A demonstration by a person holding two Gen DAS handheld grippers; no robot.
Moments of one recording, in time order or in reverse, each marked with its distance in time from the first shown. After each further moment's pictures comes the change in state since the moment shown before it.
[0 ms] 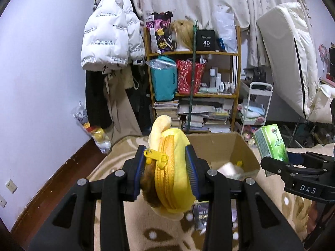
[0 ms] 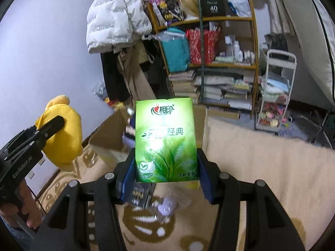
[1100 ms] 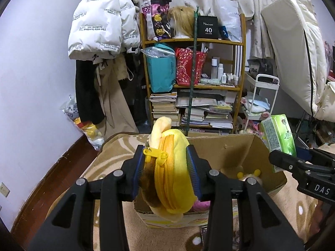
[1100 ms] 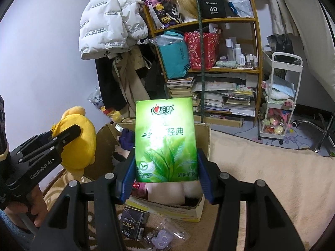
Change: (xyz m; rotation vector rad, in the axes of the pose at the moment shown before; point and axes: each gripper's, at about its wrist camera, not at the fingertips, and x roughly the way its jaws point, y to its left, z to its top) left arm 0.095 0.006 -0.001 0.001 0.068 -0.024; right arm 0.059 -0.017 0.020 0.022 -0.029 0.008
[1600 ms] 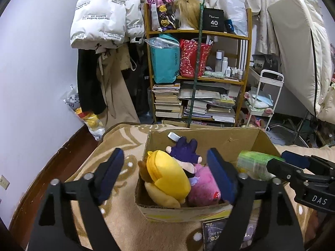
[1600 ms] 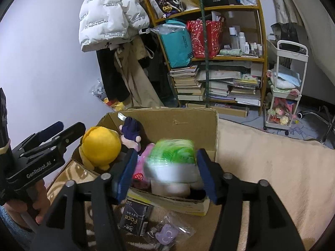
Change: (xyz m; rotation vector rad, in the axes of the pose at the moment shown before) left arm 0.008 0.007 -0.006 -0.033 0.054 0.012; right arm 0.015 0.000 -0.009 0.017 0.067 0.031
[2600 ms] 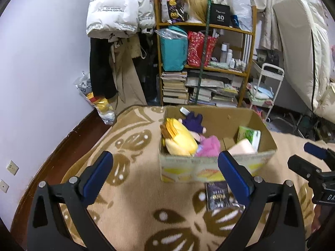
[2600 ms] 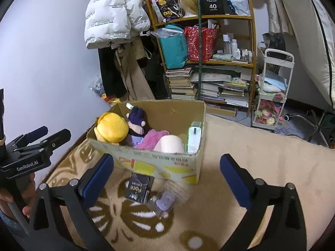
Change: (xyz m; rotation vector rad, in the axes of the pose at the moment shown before) left arm -0.073 0.017 -0.025 -0.026 0.100 0.028; right arm -0.078 0.024 -0.029 -0.050 0.000 -0.077
